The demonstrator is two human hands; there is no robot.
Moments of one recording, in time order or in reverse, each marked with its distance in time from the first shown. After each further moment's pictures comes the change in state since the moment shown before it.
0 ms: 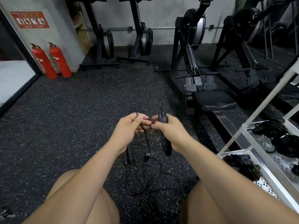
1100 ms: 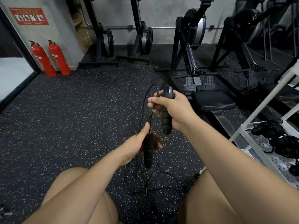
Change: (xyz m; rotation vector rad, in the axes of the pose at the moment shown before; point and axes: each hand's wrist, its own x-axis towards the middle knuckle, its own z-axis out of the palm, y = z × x) left_hand -0.021 -0.031 0.020 -0.086 -0.414 -0.266; right_hand 0.001 -0.072 -0.005 0.358 -0.028 -0.111
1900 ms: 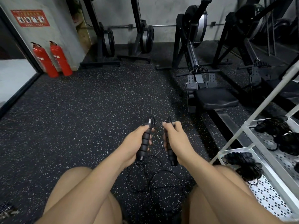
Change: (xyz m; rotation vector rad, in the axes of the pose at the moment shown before) left_hand -0.002 0.002 0.007 -0.262 0.285 0.021; right_hand -0.041 0.096 -0.028 -0.338 0.205 0.150
